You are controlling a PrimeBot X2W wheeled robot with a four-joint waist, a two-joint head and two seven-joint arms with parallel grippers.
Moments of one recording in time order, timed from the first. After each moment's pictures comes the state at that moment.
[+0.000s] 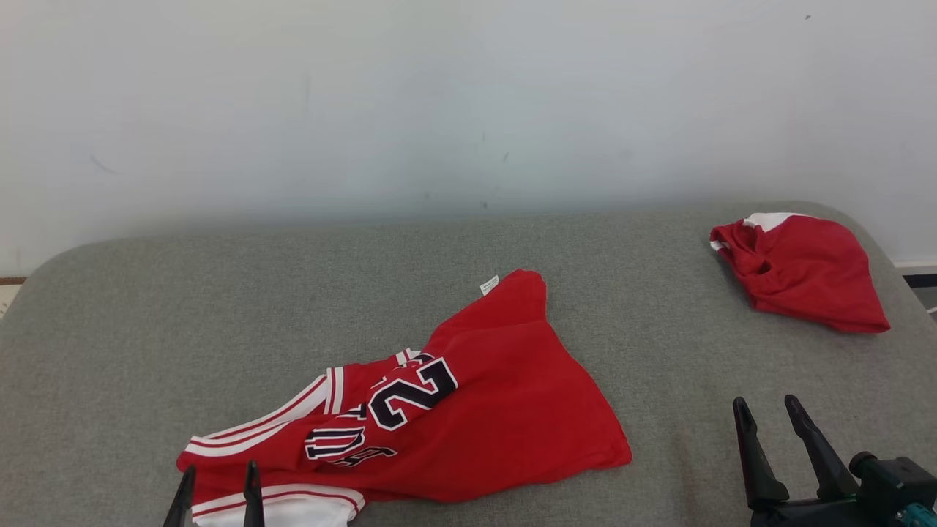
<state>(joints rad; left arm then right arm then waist) 0.05 0.06 0.00 0.02 -0.04 0.10 -0.26 -0.01 -0.31 0.25 0.12 0.41 0.13 -0.26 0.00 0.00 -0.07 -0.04</state>
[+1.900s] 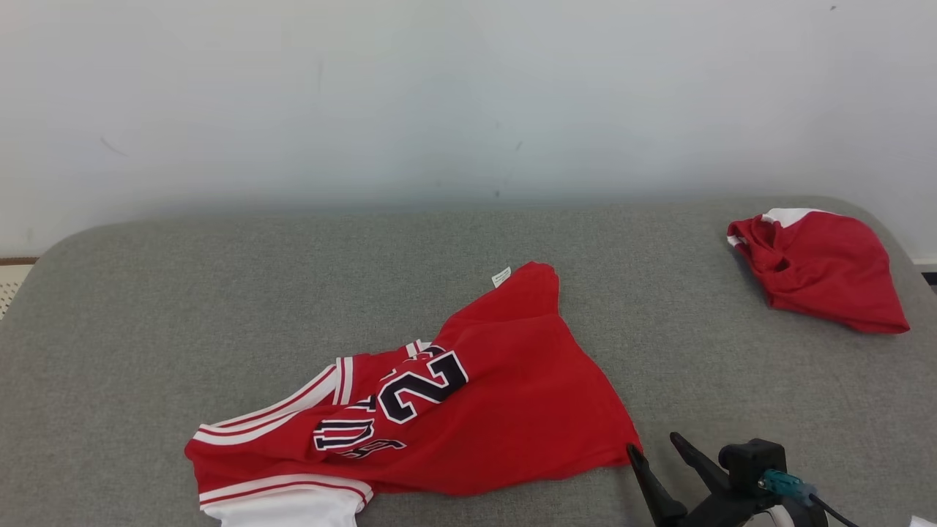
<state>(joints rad) 0.04 0.05 0.02 0.45 -0.21 0.03 -0.26 -0.24 -0.32 0.62 0.52 0.52 0.13 -0.21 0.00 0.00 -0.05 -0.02</state>
